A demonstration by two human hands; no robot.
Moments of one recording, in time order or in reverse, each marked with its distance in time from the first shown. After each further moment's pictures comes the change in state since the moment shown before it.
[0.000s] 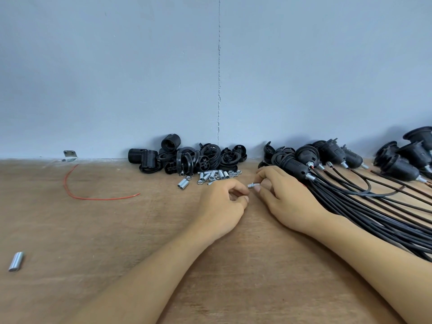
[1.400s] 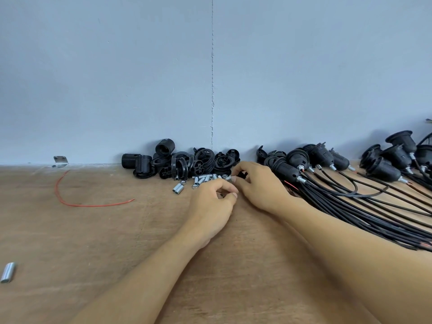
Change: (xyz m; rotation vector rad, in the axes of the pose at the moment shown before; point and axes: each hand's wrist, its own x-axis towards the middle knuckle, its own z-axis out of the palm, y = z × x) left_hand 0.000 0.002 -0.005 -0.170 0.069 -0.113; right_hand 0.047 -0.009 0.022 0.069 0.021 0.081
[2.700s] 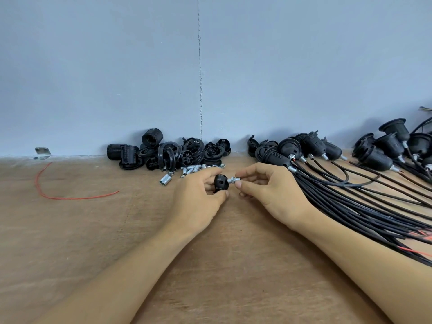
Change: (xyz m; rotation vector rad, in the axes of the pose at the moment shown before) left_hand 0.001 -0.014 0.000 0.070 0.011 0.174; right_hand -0.055 0.000 -0.026 0.642 0.035 0.145
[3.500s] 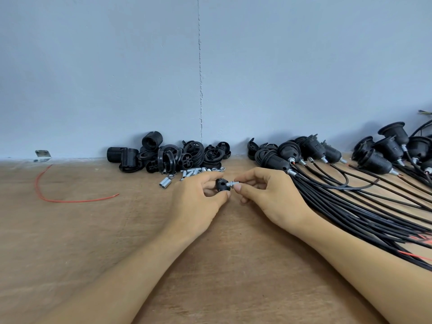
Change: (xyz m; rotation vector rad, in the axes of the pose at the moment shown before) left_hand -0.002 0.001 -0.001 0.025 0.044 0.022; right_hand -0.002 -0.003 0.002 -0.096 0.007 -0.050
